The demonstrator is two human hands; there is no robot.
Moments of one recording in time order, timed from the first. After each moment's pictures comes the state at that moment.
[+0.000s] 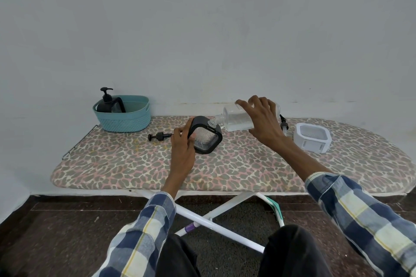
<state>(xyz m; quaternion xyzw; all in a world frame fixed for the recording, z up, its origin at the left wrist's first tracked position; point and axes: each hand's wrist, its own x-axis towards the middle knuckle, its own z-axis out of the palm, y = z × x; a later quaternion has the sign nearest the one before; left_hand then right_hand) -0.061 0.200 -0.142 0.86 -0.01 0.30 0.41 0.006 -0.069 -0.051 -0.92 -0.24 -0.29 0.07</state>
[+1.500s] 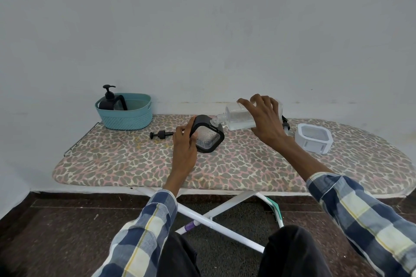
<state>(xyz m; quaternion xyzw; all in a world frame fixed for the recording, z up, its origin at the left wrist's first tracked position) -0.061 0.201 -0.143 0.86 -0.01 0.30 0.41 0.003 -0.068 -0.047 -0.92 -0.23 -0.30 0.05</state>
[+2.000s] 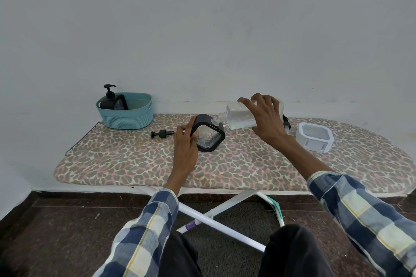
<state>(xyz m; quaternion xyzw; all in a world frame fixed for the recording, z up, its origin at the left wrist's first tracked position) -0.063 0.200 -0.142 0.86 -0.02 0.31 0.42 0.003 -0.067 -0.047 -0.92 -0.23 -0.30 0.05</state>
